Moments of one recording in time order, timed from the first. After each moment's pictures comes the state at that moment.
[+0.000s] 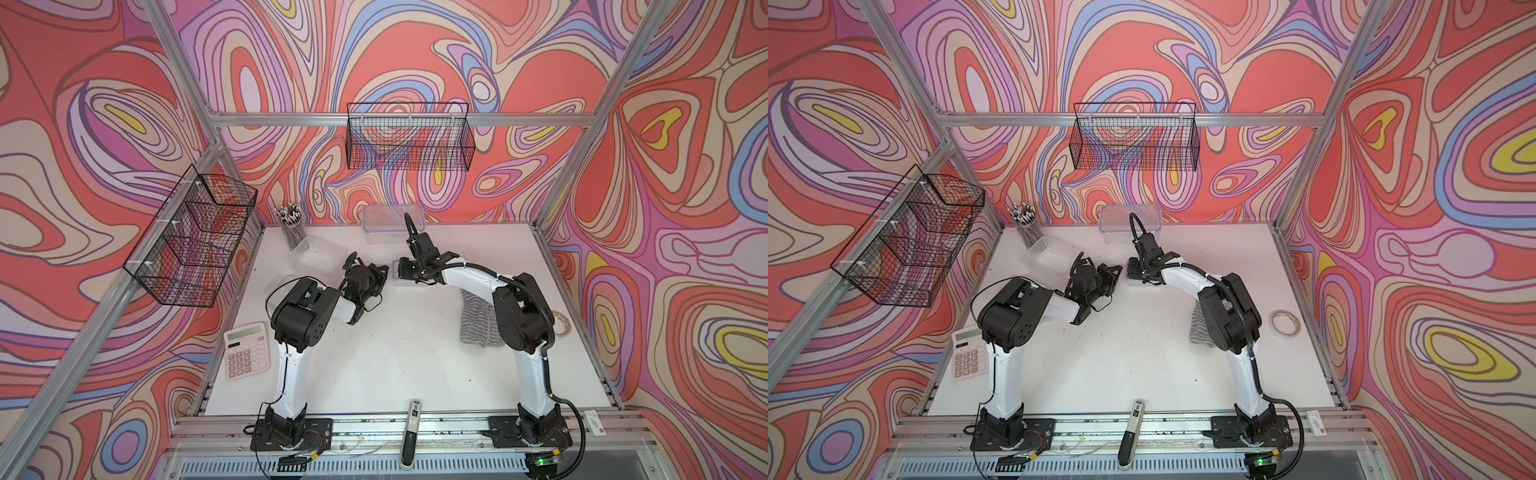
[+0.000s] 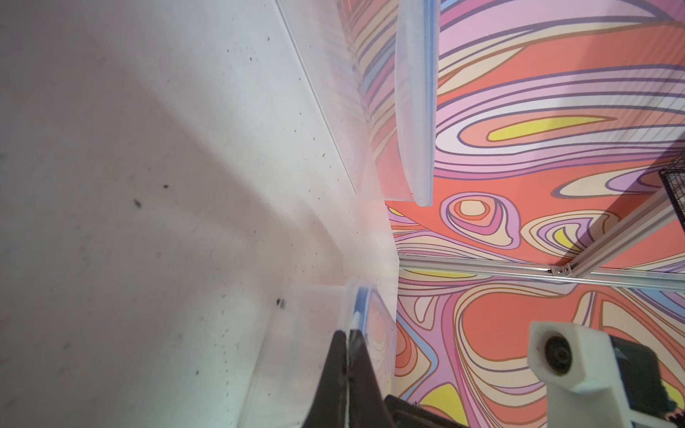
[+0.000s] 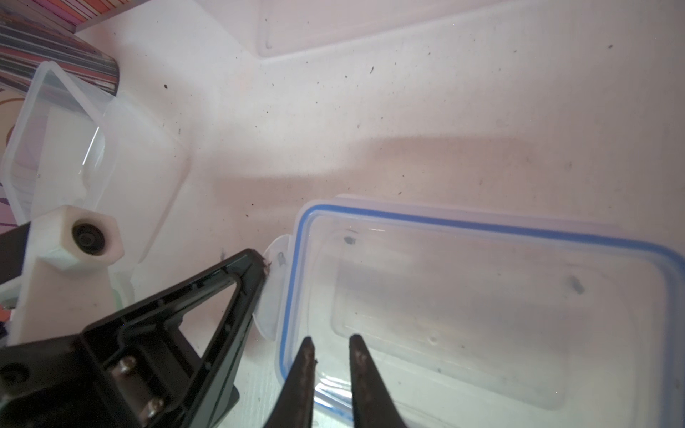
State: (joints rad) left arm -0.43 2.12 0.95 0.90 0.12 -1.41; right arm 0.55 2.13 1.62 -0.35 -0.09 0.54
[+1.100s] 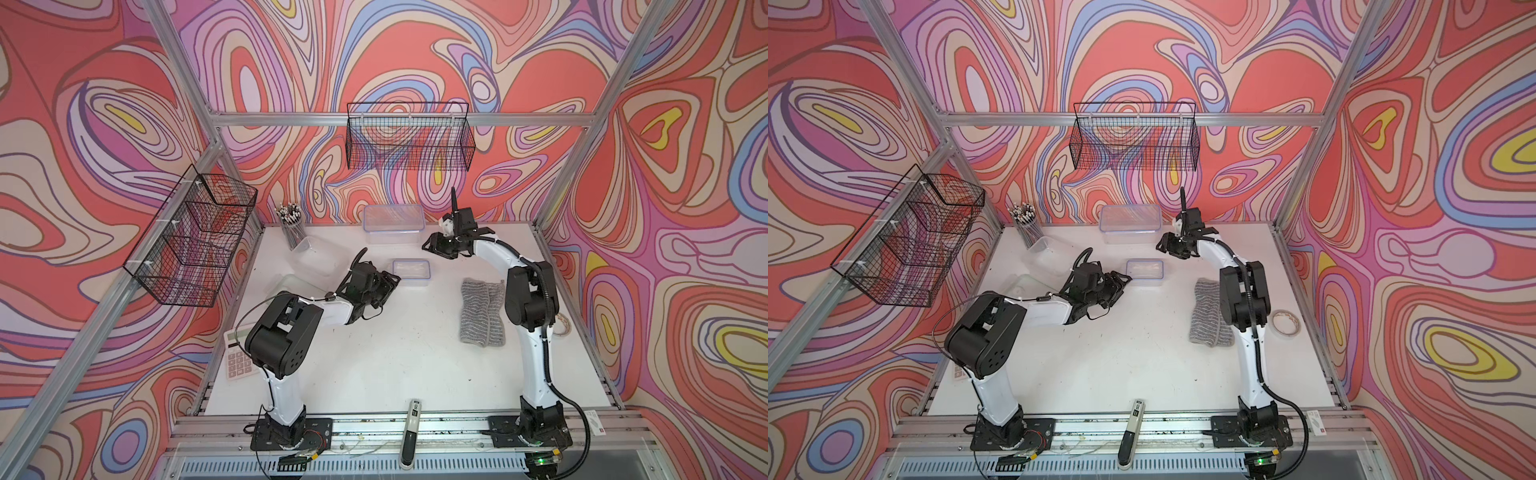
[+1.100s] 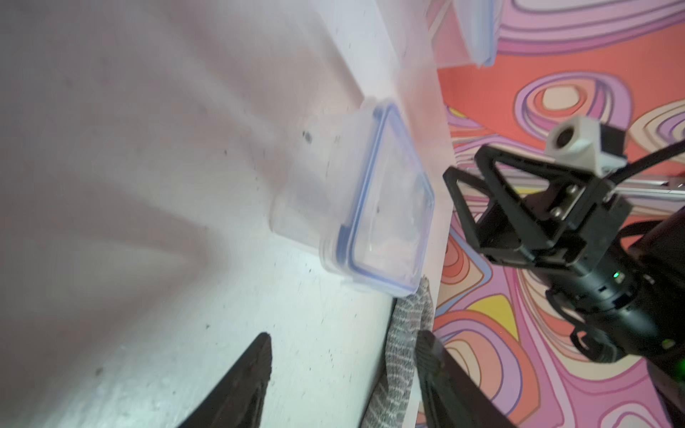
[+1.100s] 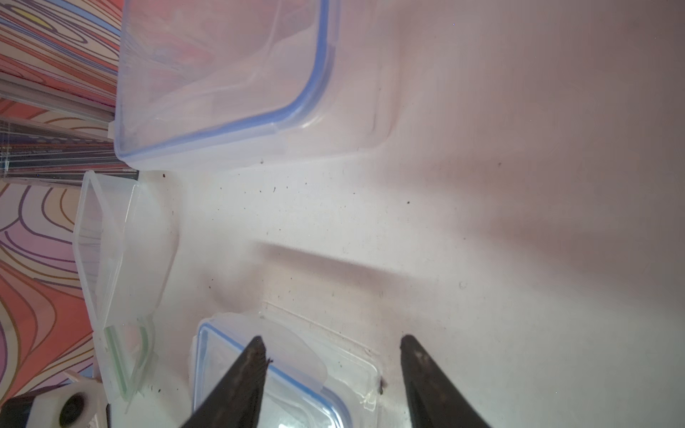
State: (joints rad) left arm -0.50 1.87 0.94 0.35 0.28 -1.27; right arm 0.23 2.31 1.92 -0.51 -0.47 0.41
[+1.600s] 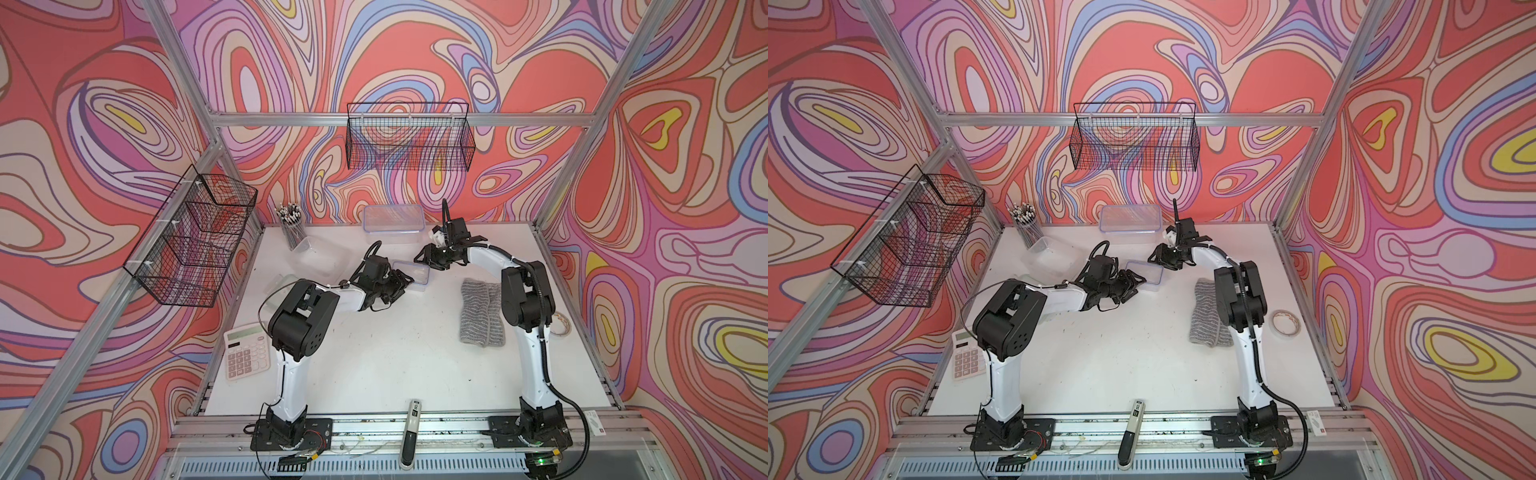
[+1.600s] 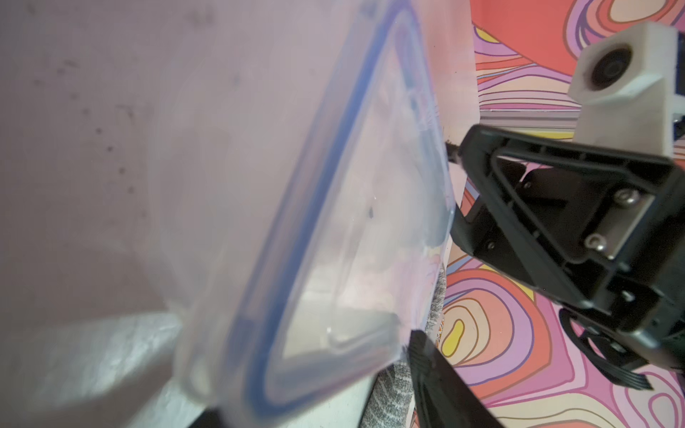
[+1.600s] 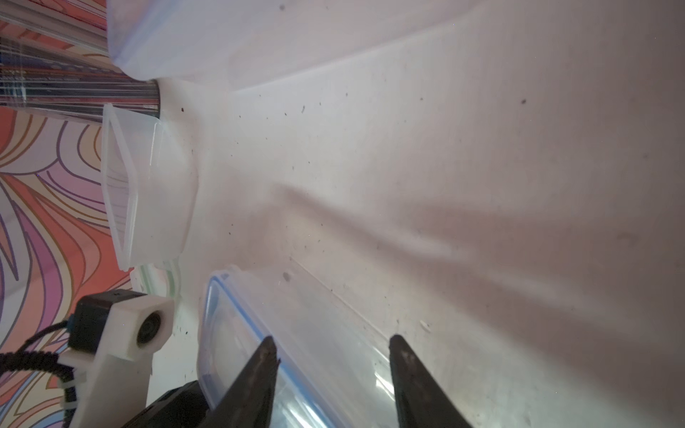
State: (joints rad) left arm -0.50 2.06 1.17 0.26 0.44 -1.22; right arm 0.25 2.31 1.80 -0.46 -0.60 0.41
